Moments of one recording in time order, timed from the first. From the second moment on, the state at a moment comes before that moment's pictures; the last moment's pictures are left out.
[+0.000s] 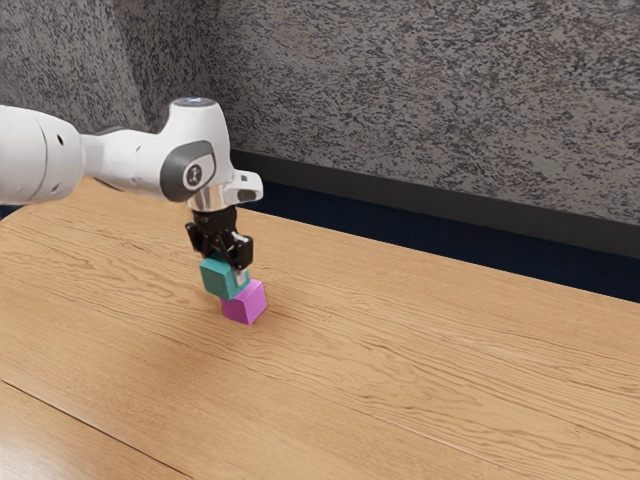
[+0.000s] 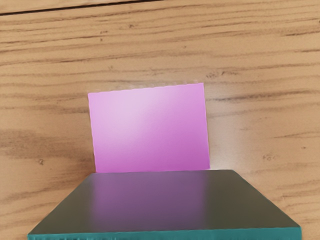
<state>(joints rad) 0.14 0.35 -0.09 -1.79 0.06 2.08 0.11</state>
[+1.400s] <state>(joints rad) 0.14 0.50 -0.09 -1.61 0.07 2.02 0.08</state>
